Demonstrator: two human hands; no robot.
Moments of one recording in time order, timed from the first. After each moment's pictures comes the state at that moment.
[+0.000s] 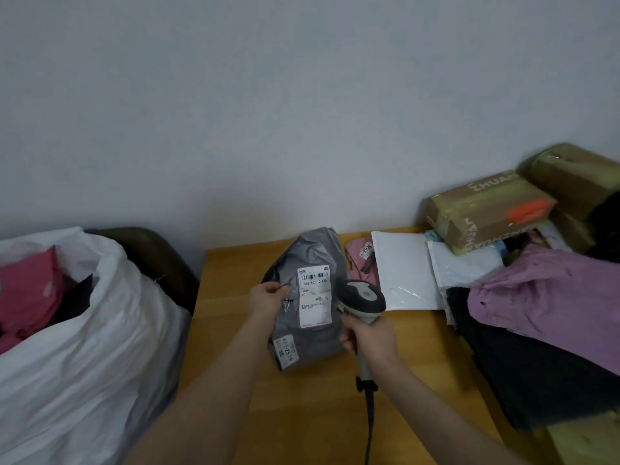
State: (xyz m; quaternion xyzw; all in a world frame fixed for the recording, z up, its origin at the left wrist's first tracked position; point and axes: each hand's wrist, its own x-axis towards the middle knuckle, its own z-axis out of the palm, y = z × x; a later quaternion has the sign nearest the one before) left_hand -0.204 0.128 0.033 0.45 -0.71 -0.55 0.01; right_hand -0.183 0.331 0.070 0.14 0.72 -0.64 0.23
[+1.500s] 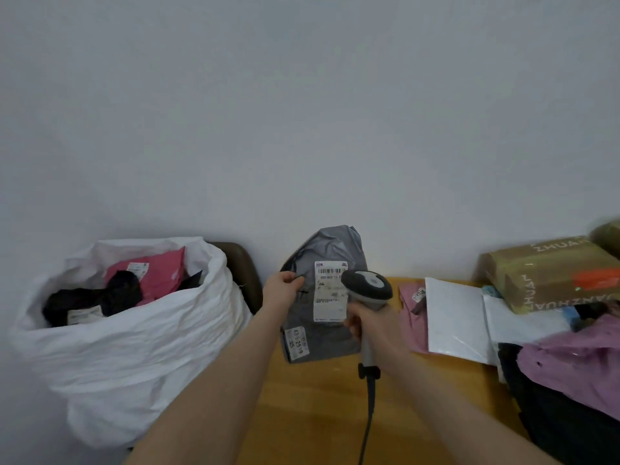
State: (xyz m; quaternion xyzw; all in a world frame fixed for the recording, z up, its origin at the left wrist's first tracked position) left_hand -0.134 0.118 0.147 0.40 -0.75 -0.50 0.18; right_hand -0.152 0.315 0.165 -0.02 0.68 -0.68 0.27
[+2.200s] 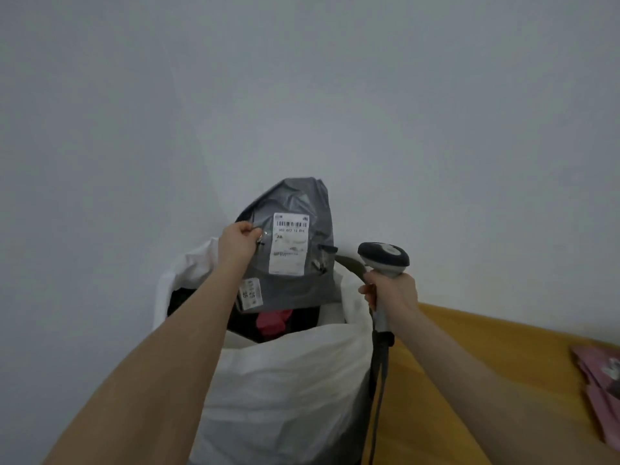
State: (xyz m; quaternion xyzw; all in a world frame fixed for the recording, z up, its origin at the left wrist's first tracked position) left_hand 0.015 -0.261 0.258 0.47 -0.74 -0.33 0.34; right_hand -0.102 -0.023 0.212 -0.06 0.68 -0.68 0.28
